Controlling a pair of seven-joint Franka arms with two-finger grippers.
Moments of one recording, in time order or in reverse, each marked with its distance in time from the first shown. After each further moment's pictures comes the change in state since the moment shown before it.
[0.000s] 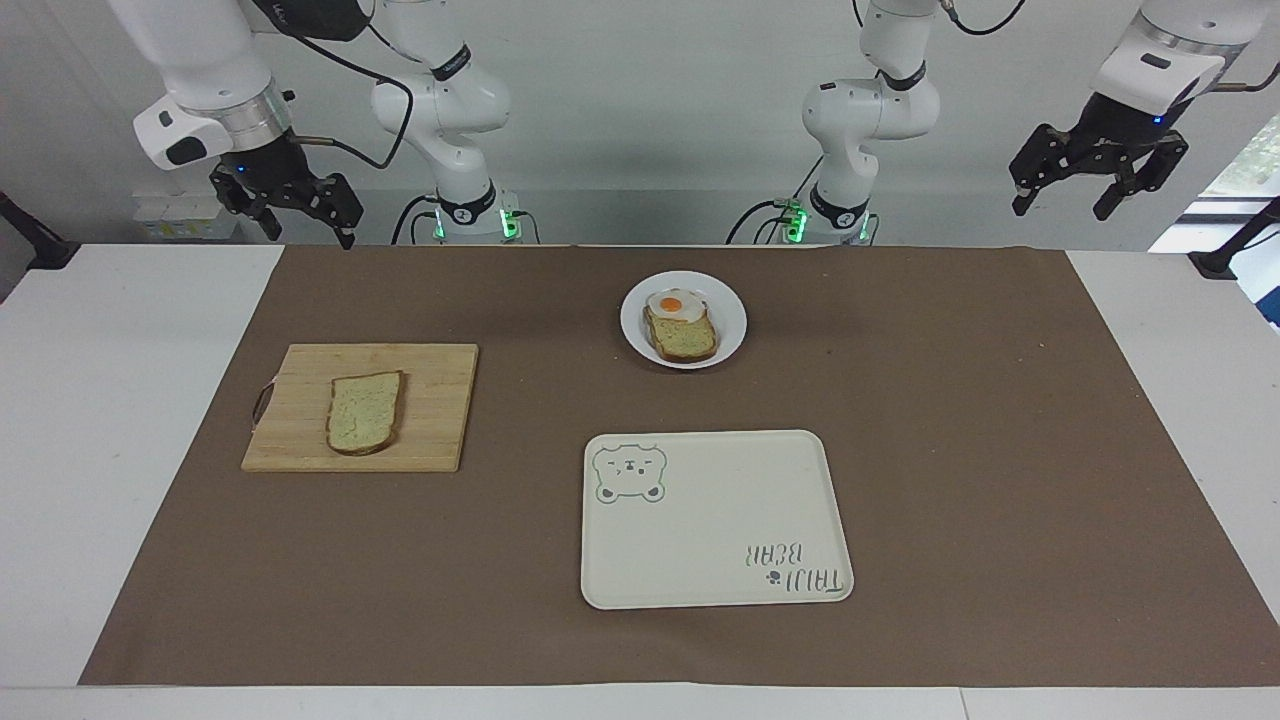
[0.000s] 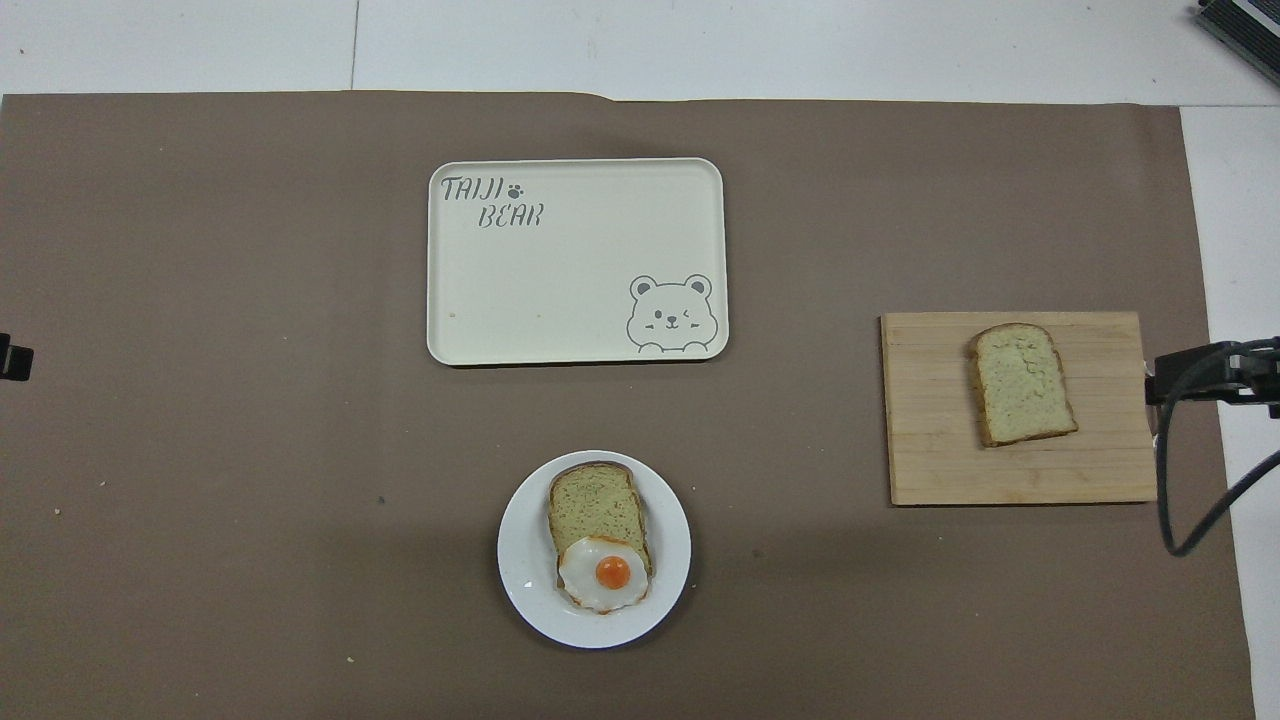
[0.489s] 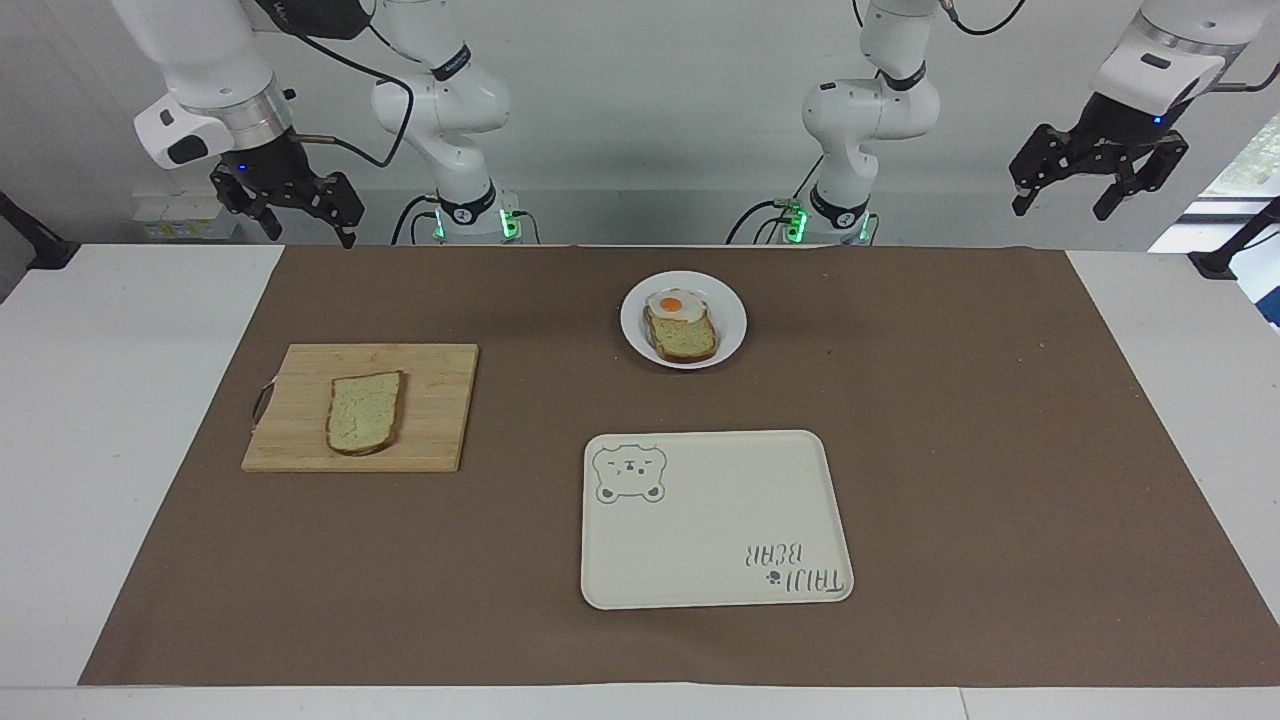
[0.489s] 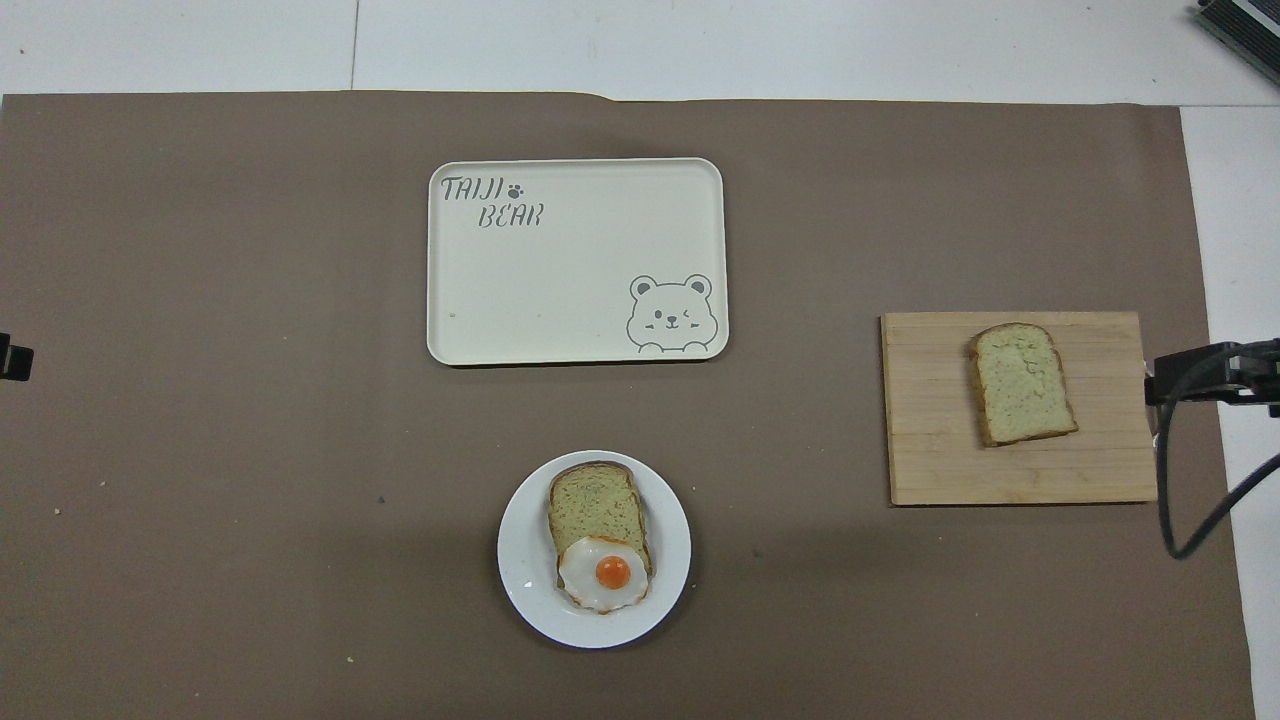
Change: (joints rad) left arm 0.000 0.000 0.000 0.000 0.000 0.000 0.000; right arm 0.002 -0.001 0.004 0.001 0.000 0.006 -0.009
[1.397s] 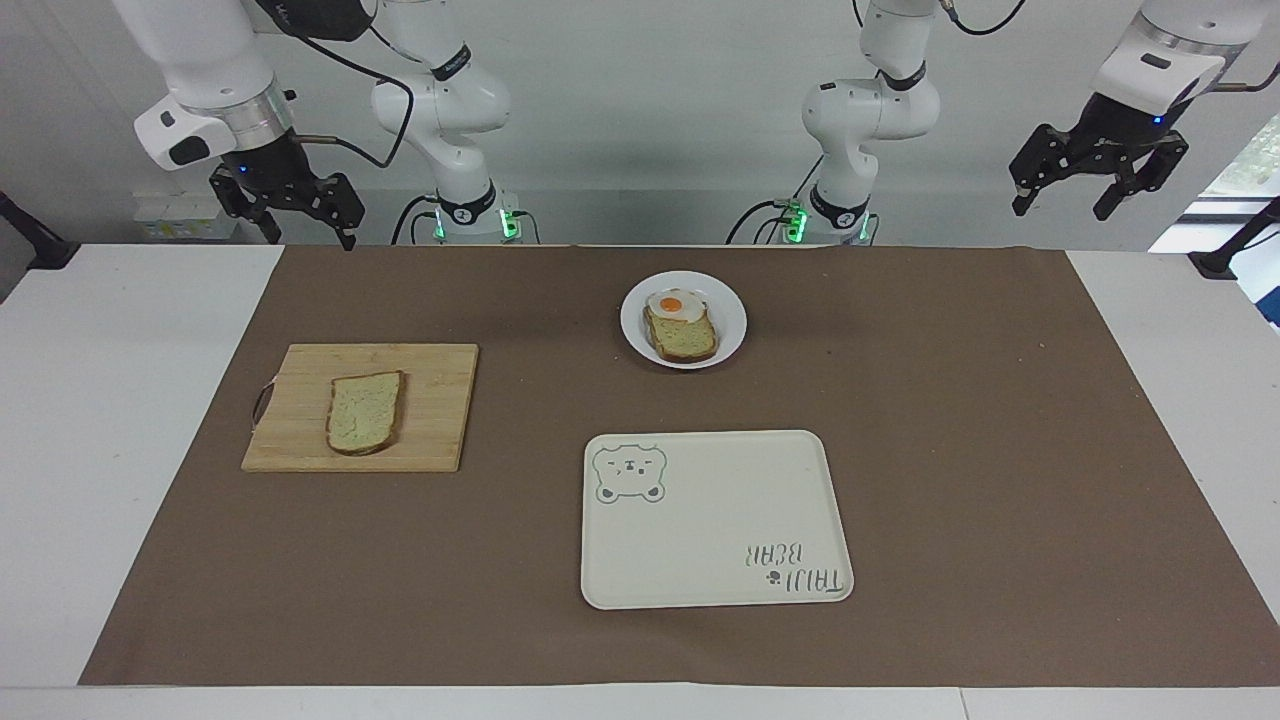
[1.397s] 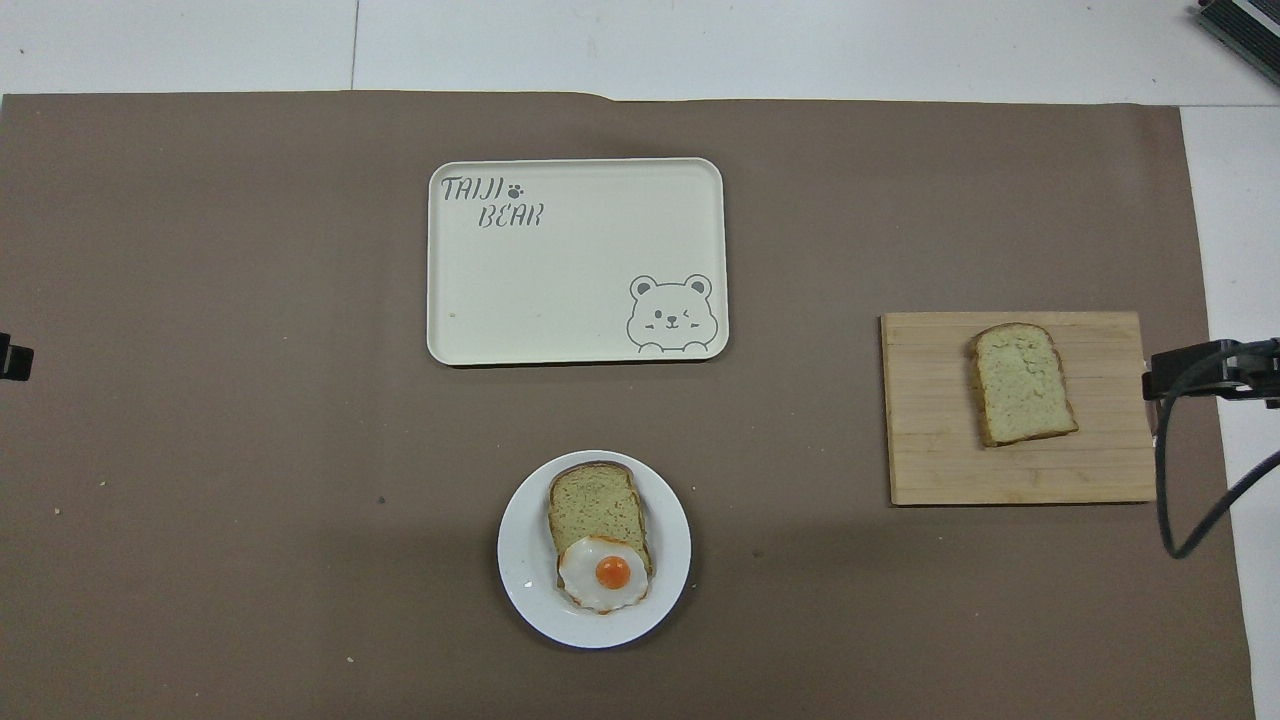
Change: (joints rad) left arm 0.000 0.000 0.000 0.000 0.000 0.000 0.000; right arm 0.000 0.000 0.000 -0.006 0.001 0.020 -0.029
